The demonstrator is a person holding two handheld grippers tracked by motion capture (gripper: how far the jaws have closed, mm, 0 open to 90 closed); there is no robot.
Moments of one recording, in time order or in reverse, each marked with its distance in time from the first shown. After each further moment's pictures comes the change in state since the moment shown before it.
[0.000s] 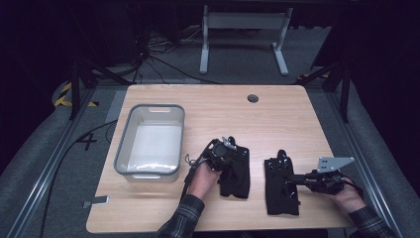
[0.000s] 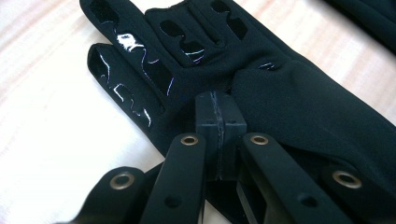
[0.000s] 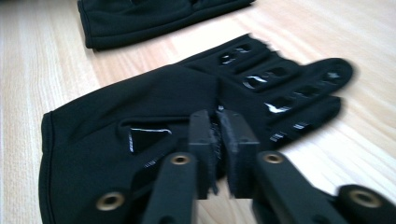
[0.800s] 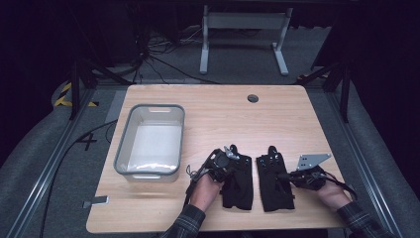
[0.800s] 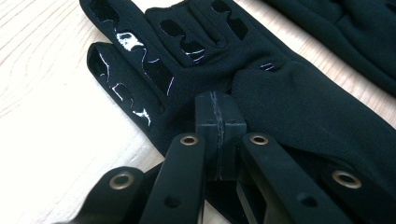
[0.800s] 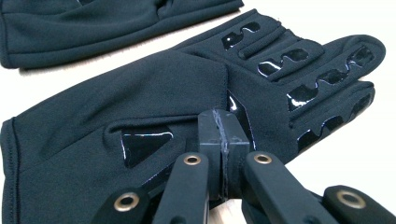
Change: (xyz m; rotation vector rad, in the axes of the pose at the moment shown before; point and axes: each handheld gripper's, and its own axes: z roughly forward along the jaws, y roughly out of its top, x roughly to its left) left arm -0.027 -0.011 -0.005 0.002 0.003 -0.018; right arm 0.002 0.019 0.038 0.067 -0.025 -0.038
